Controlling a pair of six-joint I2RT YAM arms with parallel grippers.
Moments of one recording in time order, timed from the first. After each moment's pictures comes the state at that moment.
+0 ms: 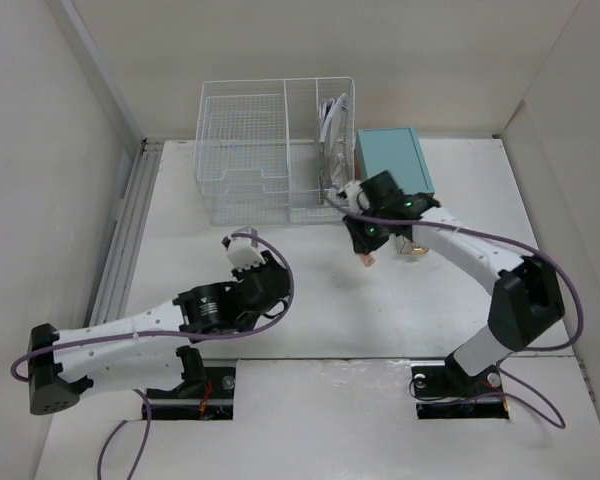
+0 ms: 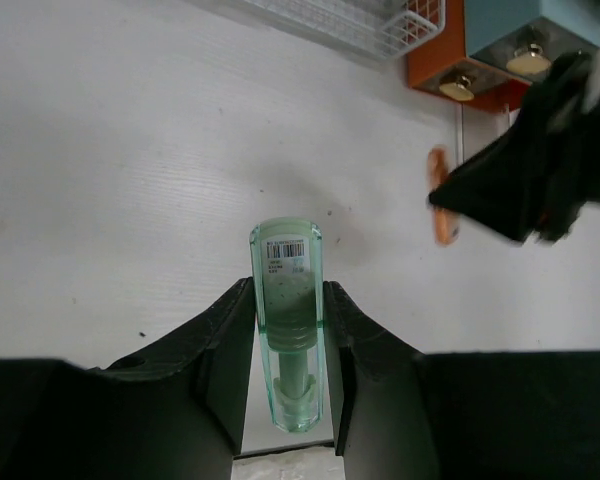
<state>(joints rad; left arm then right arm) -1.20 0.88 0.79 -0.65 -0.78 -1.20 0.63 1.61 1.21 -0.71 -0.10 -0.06</state>
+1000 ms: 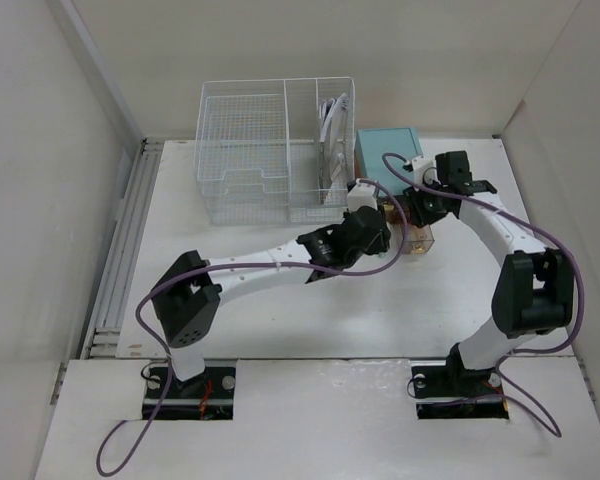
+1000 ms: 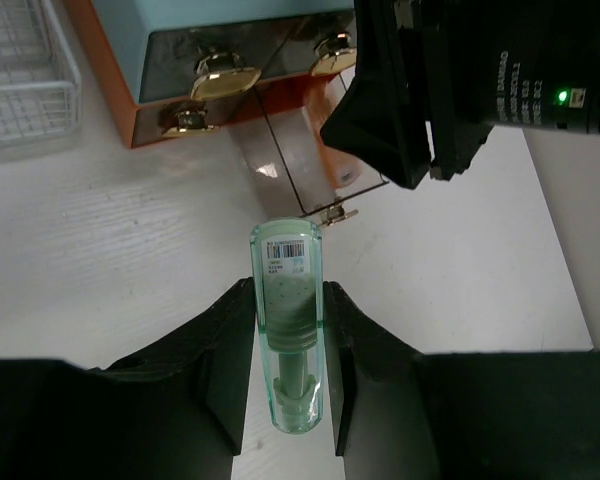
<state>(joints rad) -1.10 1.75 1.35 -0.09 -0.42 -0.75 0.10 1.60 1.23 -0.59 -0.19 -0.36</state>
